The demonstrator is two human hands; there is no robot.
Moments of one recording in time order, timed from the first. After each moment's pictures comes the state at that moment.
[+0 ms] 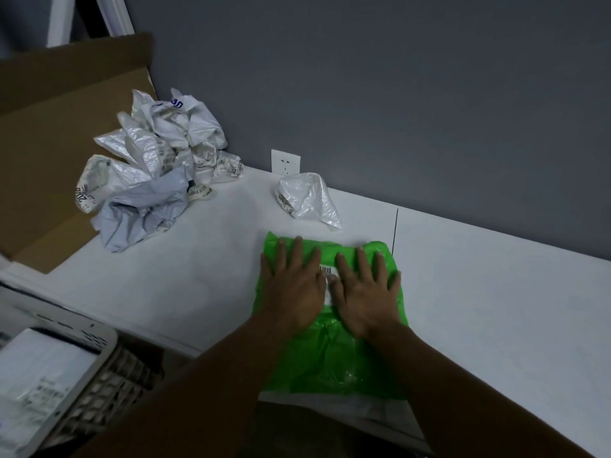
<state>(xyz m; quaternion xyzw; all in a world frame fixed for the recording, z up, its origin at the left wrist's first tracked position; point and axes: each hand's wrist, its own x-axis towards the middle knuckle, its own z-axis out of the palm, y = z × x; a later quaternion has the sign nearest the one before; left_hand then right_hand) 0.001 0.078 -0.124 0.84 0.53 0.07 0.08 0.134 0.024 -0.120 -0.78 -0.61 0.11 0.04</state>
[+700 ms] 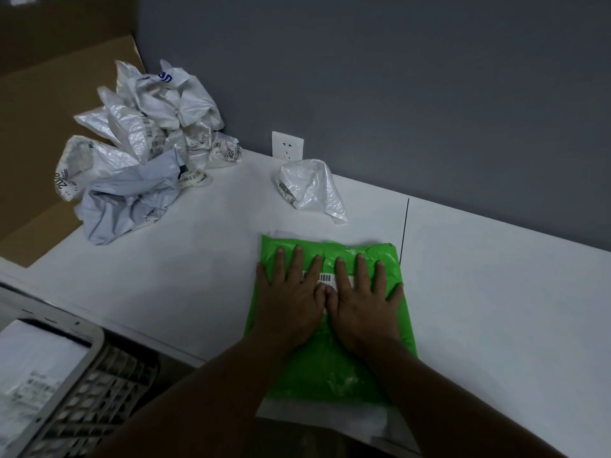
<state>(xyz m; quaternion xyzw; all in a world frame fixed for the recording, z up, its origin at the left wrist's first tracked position) -0.004 0.084 -0.186 0.85 0.52 0.08 0.01 0.129 0.031 -0.170 -0.80 -0.60 0.08 -0.01</state>
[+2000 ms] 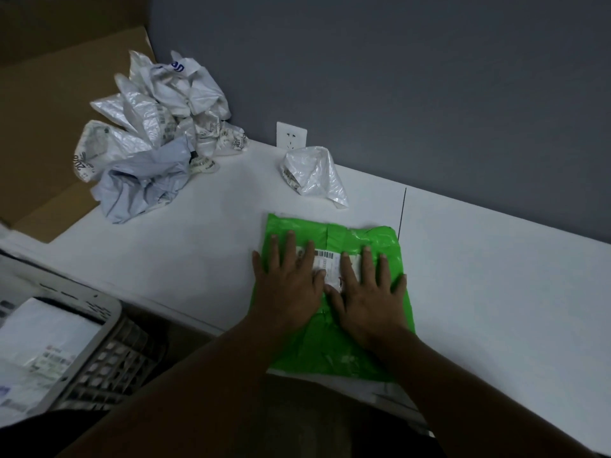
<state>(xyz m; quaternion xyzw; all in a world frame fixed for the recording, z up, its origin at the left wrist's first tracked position) -0.020 0.058 -0.171 0.83 0.55 0.08 0.04 0.130 -0.008 -0.153 -0.78 -0.63 0.07 -0.05</state>
